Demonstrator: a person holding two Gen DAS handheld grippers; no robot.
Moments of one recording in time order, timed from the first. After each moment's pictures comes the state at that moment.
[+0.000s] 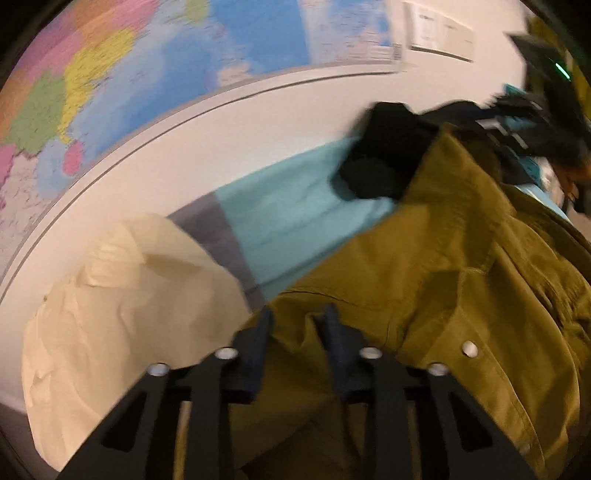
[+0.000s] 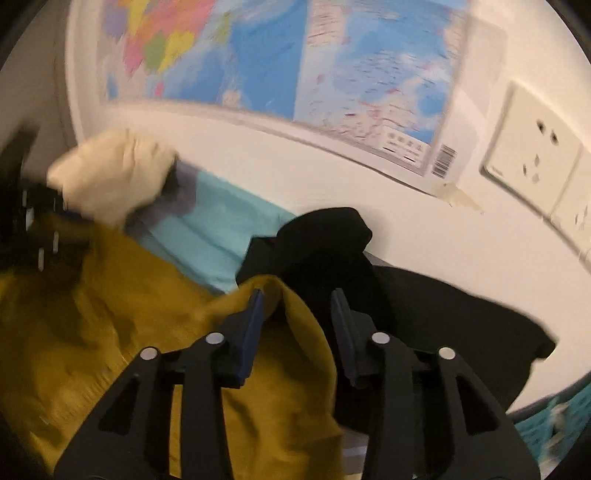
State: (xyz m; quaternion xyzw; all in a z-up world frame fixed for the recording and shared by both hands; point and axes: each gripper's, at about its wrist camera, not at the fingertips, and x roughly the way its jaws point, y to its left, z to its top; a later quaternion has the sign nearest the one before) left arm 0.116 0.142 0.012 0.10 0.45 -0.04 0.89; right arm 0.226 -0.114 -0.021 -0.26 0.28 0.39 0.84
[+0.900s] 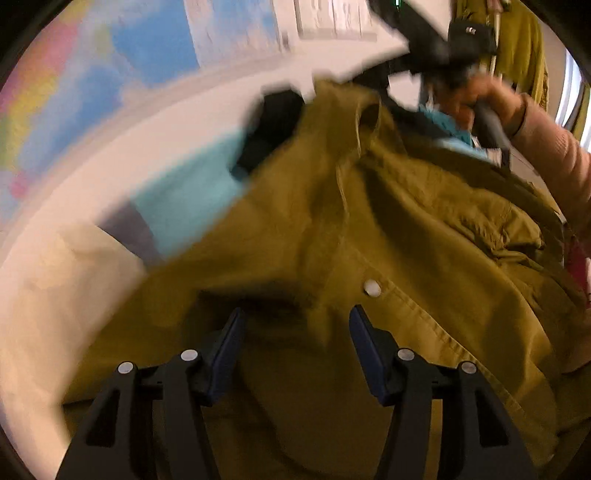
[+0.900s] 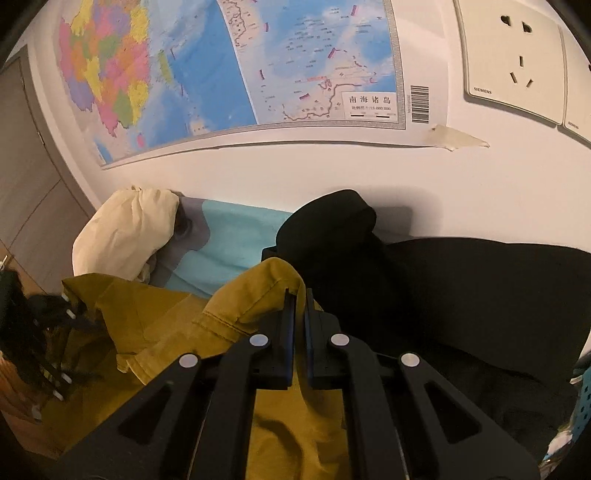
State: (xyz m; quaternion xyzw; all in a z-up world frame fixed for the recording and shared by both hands) left arm 0.064 0.083 -0.013 0.12 0.48 -0.19 0.85; right arm 0.267 -0.145 -0.019 -0.05 0.36 0.43 0.82
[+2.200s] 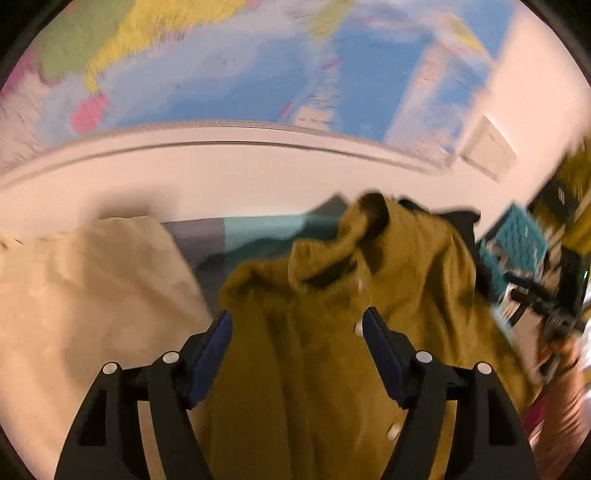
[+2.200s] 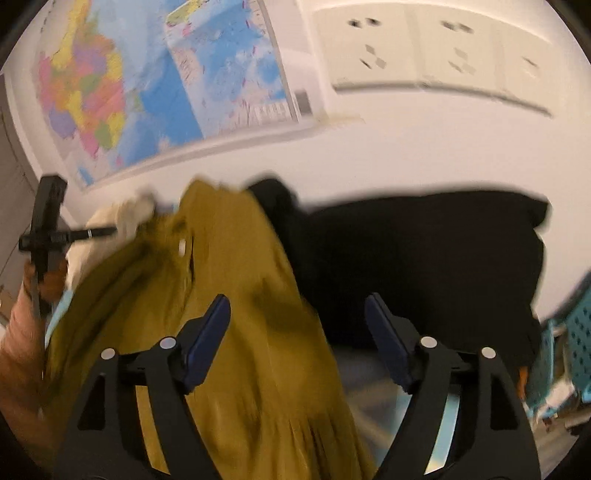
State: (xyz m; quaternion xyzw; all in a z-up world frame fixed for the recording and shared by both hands) left arm 0.149 0.140 0.050 -0.08 0.43 -0.07 0.89; right arm 0.218 -0.275 -0.038 -0.03 0.38 0.36 0.85
